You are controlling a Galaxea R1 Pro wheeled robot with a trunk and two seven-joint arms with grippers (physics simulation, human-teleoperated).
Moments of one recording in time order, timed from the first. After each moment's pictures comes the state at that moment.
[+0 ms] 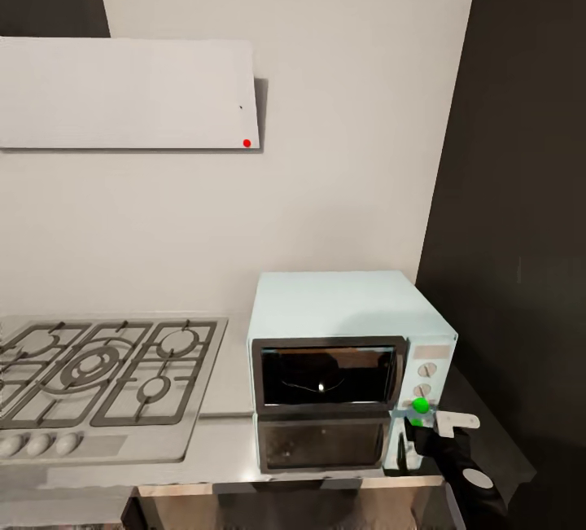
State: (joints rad) left arm -0.02 0.08 -0.08 -0.02 0.00 0.18 -0.07; right arm -0.20 0.03 -0.26 -1.12 0.16 0.22 0.04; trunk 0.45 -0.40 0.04
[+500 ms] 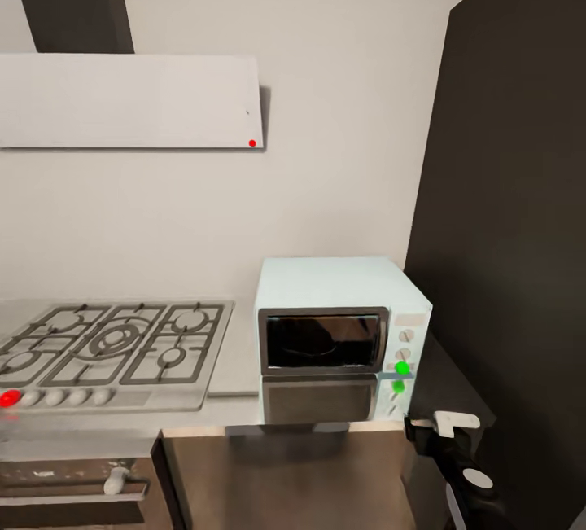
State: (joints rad) left arm -0.02 0.08 -0.08 -0.02 0.00 0.18 -0.07; right arm -0.20 0.03 -0.26 -1.12 0.16 0.22 0.04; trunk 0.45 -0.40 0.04
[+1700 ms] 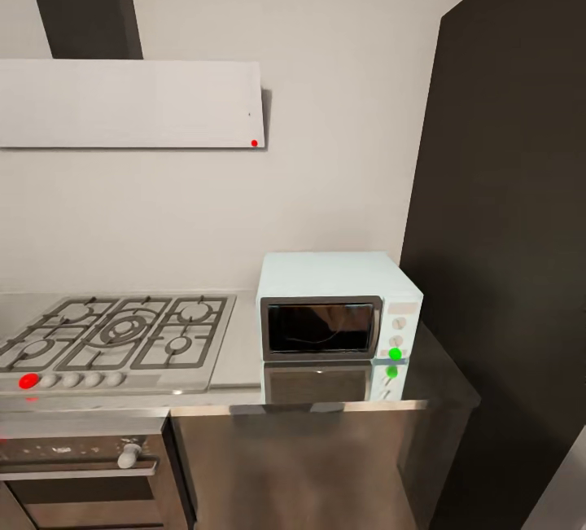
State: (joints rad) left arm -0.02 0.06 -0.08 -0.03 0.00 0.18 -0.07; right arm -0.08 -0.03 -0.25 0.08 0.16 -0.31 -0.12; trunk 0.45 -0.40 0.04
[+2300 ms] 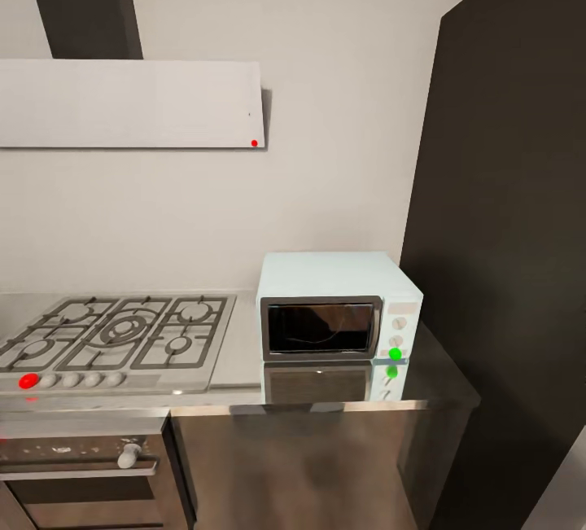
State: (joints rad) left arm -0.02 0.06 -0.08 -0.07 0.00 0.18 -0.08; right arm 0.09 0.02 -0.25 0.01 0.17 -0.34 -0.13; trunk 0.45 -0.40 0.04
